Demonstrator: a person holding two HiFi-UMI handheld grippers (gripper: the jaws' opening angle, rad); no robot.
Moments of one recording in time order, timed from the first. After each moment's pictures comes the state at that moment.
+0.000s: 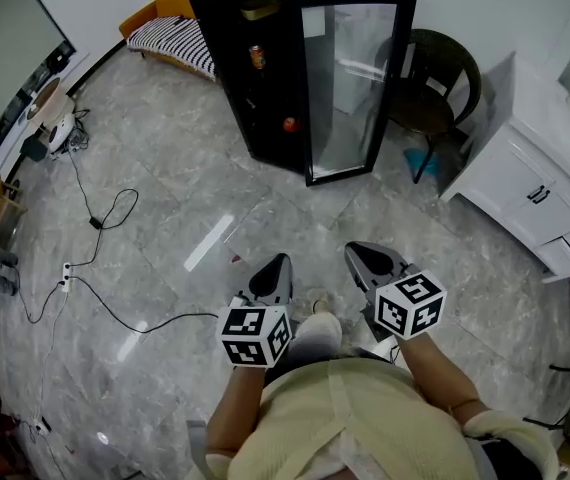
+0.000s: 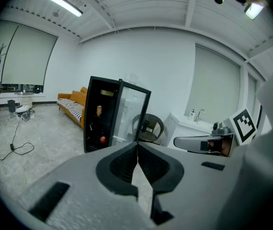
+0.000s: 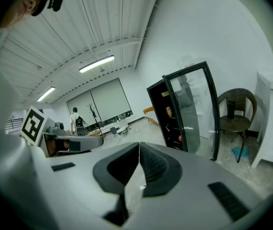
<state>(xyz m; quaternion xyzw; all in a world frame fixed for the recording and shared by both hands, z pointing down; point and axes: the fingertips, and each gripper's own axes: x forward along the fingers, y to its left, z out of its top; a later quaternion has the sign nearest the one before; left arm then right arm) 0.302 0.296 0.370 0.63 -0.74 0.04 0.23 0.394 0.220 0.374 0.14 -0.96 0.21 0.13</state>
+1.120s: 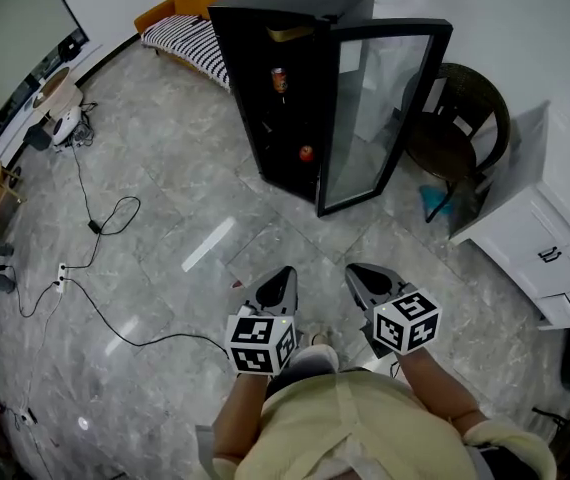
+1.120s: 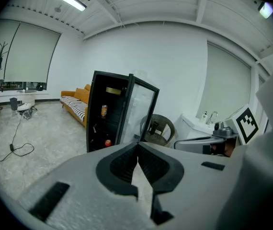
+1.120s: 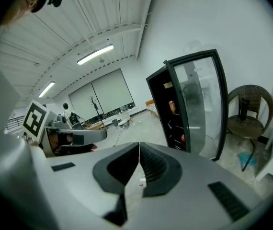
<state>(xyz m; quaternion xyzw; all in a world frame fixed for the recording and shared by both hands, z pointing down) 0.207 0.194 0.383 0.61 -0.75 0.03 0.24 0.294 0.127 0.391 0.10 -0.96 0.20 0.18</state>
